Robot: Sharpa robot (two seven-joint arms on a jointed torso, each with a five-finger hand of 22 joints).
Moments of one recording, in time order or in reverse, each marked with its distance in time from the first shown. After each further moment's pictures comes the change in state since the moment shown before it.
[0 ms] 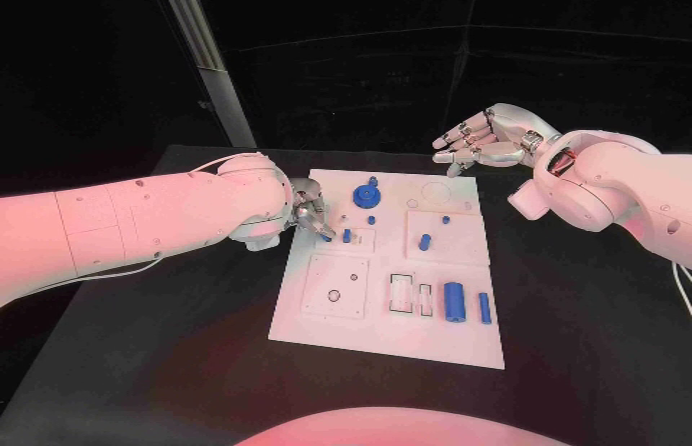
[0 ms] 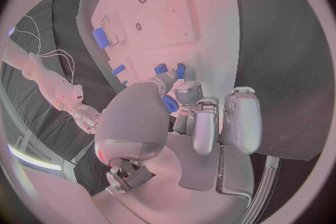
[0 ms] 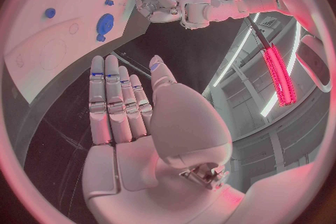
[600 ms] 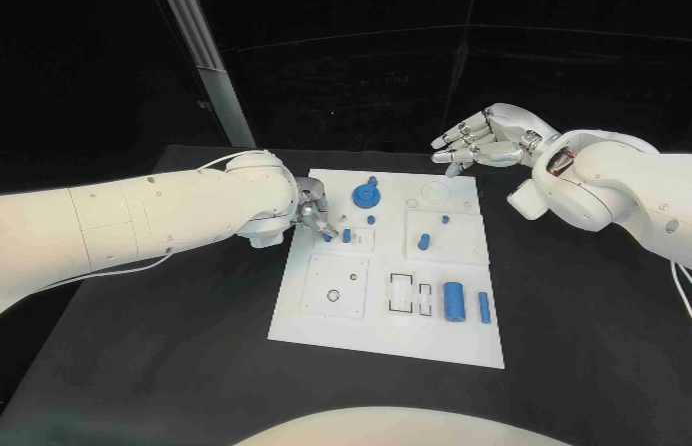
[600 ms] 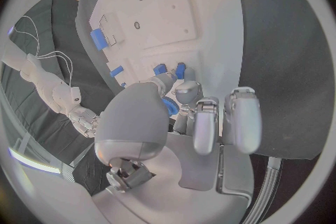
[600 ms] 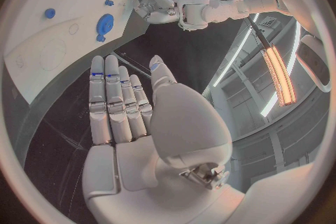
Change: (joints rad) left arm 0.001 0.039 -0.001 -0.044 0.000 0.032 -0.002; left_hand -0.001 0.001 0.006 0.002 -0.004 -0.004 -0.003 0.012 0.004 0.000 0.001 0.000 0.000 0.000 0.000 0.000 0.000 0.000 0.000 0.000 0.000 0.000; right arm 0.000 0.001 0.000 0.000 0.000 0.001 0.000; right_hand 0.000 0.000 0.000 0.000 0.000 0.000 0.000 0.000 0.000 0.000 0.000 0.000 0.000 0.000 0.000 0.000 0.000 0.000 0.000 0.000 0.000 0.000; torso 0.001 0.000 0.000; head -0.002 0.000
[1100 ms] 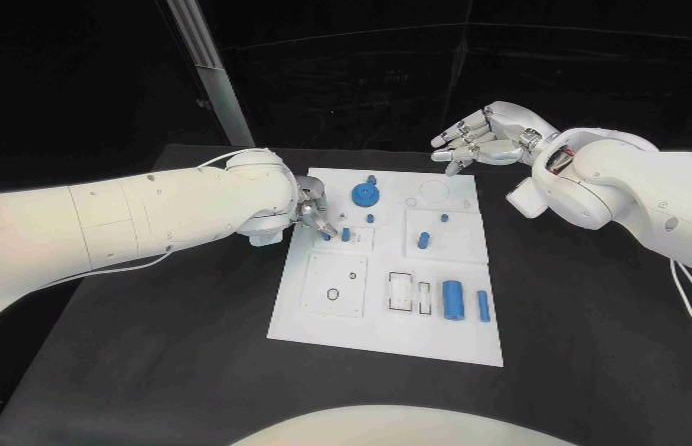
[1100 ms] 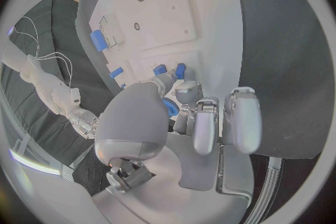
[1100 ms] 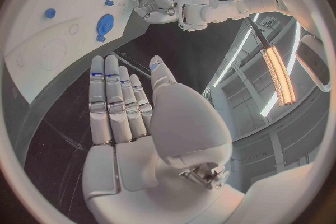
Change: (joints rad) left arm 0.003 0.005 -0.003 -0.004 -0.001 0.014 -0.002; left_hand -0.008 -0.005 0.003 0.003 0.004 -0.003 0.003 0.002 0.002 -0.002 0.002 0.000 0.001 0.000 0.000 0.000 0.000 0.000 0.000 0.000 0.000 0.000; right arm 0.000 -0.001 0.000 0.001 0.000 0.001 0.000; right_hand 0.000 0.000 0.000 0.000 0.000 -0.003 -0.003 0.000 0.000 0.000 0.000 0.004 -0.001 0.000 0.000 0.000 -0.001 0.000 0.002 0.002 -0.004 -0.001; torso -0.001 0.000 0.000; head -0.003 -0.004
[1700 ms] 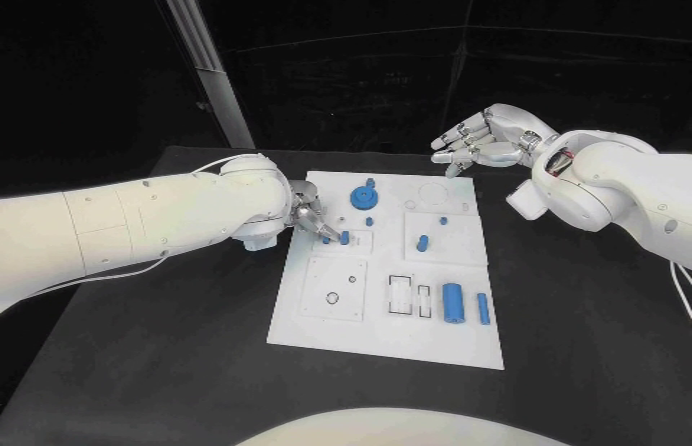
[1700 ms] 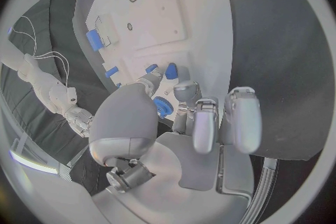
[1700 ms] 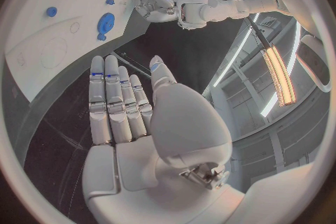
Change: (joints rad) left arm -0.007 -0.017 -0.006 -0.002 0.001 -0.023 -0.008; left_hand -0.232 -0.102 -0.193 0.101 0.003 0.025 -0.010 0.000 -0.005 -0.008 -0.001 -0.008 -0.020 0.000 0.000 0.000 0.000 0.000 0.000 0.000 0.000 0.000; right arm 0.000 -0.002 0.000 0.000 0.000 0.000 0.000; right_hand -0.004 0.004 -0.003 -0.003 0.000 0.000 0.000 0.000 0.000 -0.004 0.004 0.001 -0.002 -0.004 0.004 0.000 -0.002 0.000 0.000 0.000 -0.004 -0.002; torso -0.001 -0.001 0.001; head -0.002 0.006
